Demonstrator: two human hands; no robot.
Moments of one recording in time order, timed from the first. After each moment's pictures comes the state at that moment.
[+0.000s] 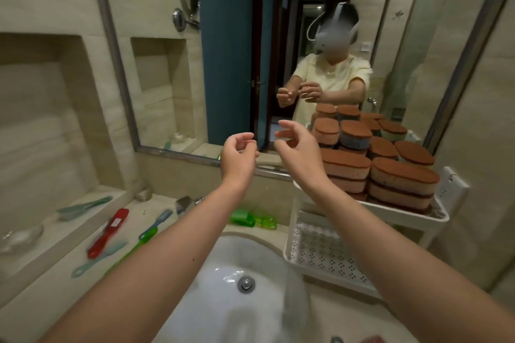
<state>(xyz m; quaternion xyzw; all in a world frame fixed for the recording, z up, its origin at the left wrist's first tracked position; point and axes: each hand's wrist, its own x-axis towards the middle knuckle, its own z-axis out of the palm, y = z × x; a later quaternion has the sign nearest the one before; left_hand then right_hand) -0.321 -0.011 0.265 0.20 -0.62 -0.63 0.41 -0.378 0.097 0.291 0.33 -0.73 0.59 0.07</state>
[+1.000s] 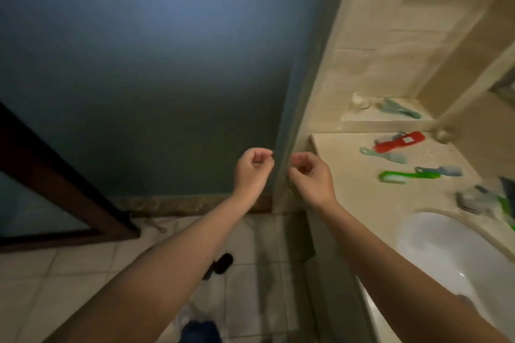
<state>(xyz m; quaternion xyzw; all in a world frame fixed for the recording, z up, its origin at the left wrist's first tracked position) 0.192 -0.080 0.072 0.63 -0.37 -0.42 0.54 0.055 -0.101 0.073 0.61 -0.58 0.38 -0.38</state>
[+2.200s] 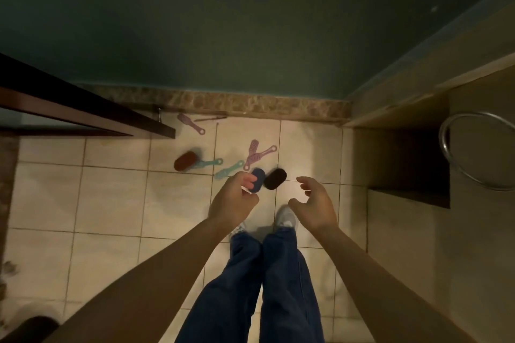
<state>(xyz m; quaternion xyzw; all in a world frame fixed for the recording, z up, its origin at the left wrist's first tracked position) 0.432 -0.033 -0.288 0.78 -0.31 -0.52 0.17 0.252 -0.084 -0.290 0.54 -0.69 -0.01 -0.49</state>
